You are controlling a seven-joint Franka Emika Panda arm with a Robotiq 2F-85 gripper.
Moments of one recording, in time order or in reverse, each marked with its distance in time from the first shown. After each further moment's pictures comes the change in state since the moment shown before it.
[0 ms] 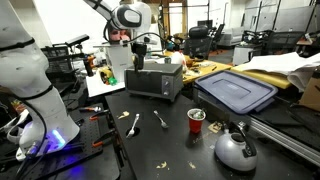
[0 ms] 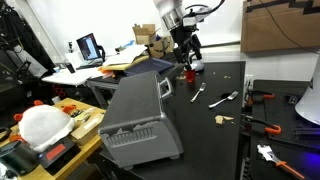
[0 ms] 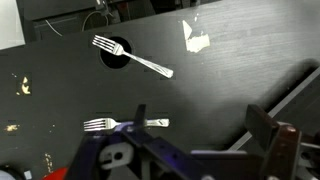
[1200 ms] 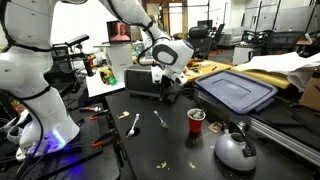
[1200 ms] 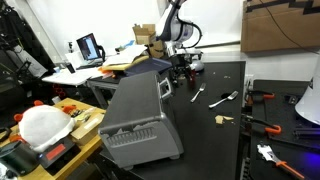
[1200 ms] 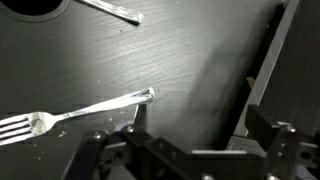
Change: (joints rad) arm -0.187 0.565 -0.112 0.342 0.460 0.054 -0.459
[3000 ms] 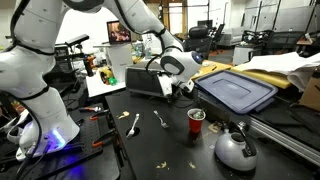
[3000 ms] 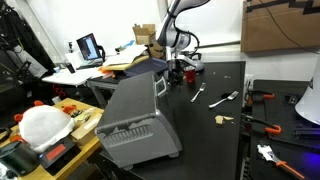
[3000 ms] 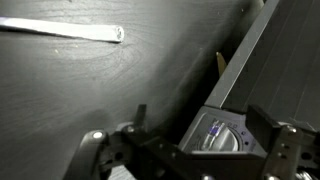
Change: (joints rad) arm -0.105 0.159 0.080 0.146 0.215 -0.005 -0.405
